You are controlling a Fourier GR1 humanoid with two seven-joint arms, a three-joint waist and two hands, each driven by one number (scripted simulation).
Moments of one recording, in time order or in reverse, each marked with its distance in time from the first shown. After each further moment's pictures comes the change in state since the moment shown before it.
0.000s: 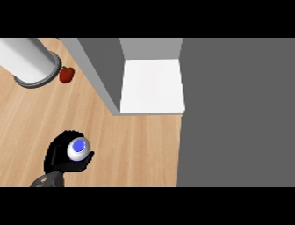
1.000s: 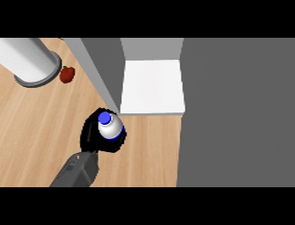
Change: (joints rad) left arm -0.055 -0.124 -0.390 -0.259 0.348 0.203 0.182; right arm 0.018 -0.004 0.028 -0.003 0.003 -0.010 -0.001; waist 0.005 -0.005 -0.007
